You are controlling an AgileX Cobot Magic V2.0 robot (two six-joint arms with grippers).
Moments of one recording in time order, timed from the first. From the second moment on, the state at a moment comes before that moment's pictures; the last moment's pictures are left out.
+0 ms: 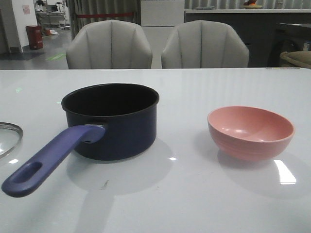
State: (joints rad) left arm 0.06 1.56 -1.10 -0.03 0.83 -0.07; right arm 0.33 0.08 -0.12 0.34 0.19 -0.29
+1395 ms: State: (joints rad) left arm 0.06 1.88 -1.31 -0.07 0.91 -0.03; right arm 0.33 0.08 -0.12 0.34 0.19 -0.29
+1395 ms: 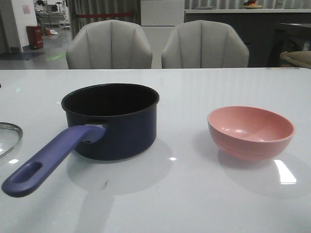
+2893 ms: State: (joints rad) left arm -0.44 1.93 -1.84 -0.08 1.21 -0.01; right arm 0.33 0.08 -0.12 0.34 0.19 -0.29
